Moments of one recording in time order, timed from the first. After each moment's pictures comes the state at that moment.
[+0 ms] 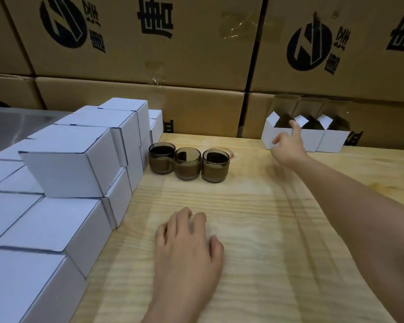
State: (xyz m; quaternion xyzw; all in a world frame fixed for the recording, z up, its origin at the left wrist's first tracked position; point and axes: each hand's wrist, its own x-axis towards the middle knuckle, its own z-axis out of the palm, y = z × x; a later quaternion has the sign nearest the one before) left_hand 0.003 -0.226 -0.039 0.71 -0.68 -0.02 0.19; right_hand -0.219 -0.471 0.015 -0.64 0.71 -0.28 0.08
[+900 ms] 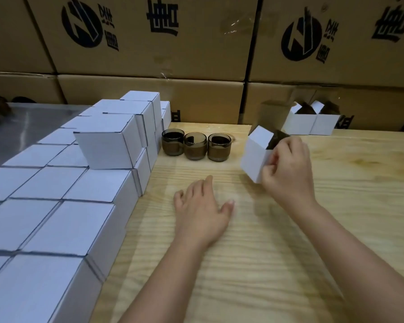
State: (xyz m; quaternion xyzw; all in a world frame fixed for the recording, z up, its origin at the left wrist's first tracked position) left_hand 0.006 -0.229 -0.038 0.68 -0.69 -0.10 0.23; right_hand -0.162 -0.273 0.012 -0.70 0.53 -0.45 -0.16
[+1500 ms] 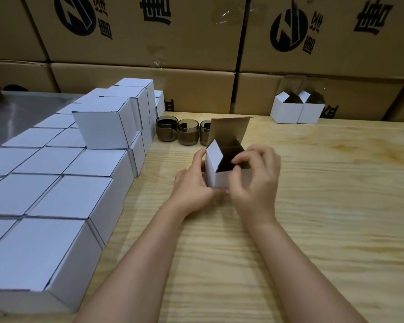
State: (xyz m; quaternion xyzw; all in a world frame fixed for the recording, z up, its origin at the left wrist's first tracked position) left_hand 0.017 -0.225 -0.024 0.56 -0.64 -0.37 0.38; right_hand -0.109 -0.201 -0.012 -0.63 0.46 -0.62 -0.04
